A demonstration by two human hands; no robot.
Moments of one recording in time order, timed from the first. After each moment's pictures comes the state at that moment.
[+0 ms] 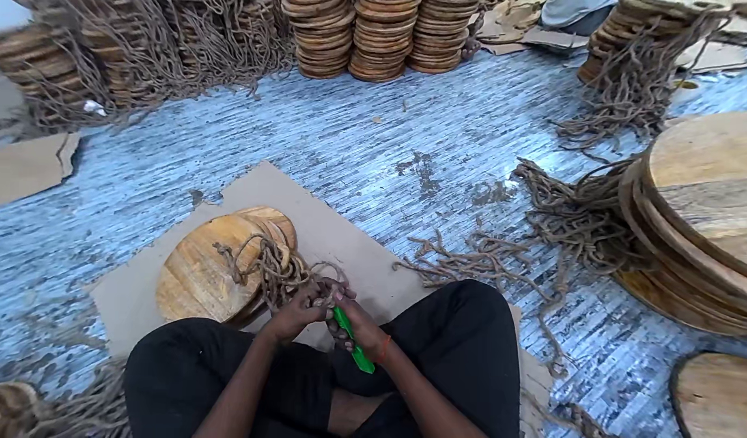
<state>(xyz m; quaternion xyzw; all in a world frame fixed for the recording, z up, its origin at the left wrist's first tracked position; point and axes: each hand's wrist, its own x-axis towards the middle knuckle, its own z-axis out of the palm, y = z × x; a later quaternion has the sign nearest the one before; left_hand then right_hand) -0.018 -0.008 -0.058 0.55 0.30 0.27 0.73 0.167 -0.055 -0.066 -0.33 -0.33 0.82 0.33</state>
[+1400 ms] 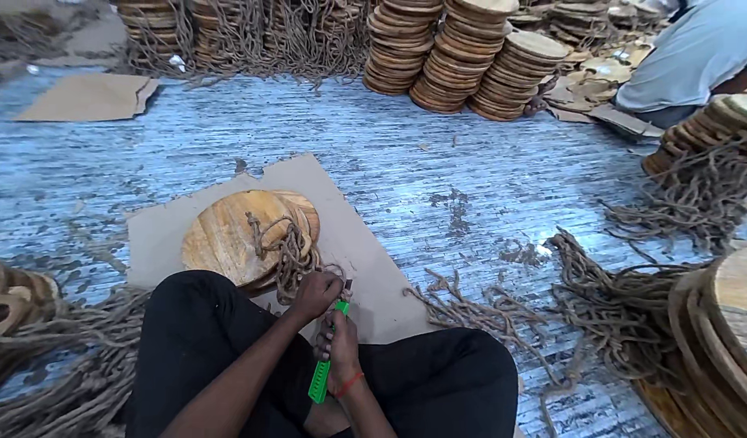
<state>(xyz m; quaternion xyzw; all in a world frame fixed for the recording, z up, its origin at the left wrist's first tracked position) 0.004 0.001 -0.070 0.71 0.58 0.25 0.31 0.113 -0.078 -0.044 -0.47 -0.11 0.76 0.44</state>
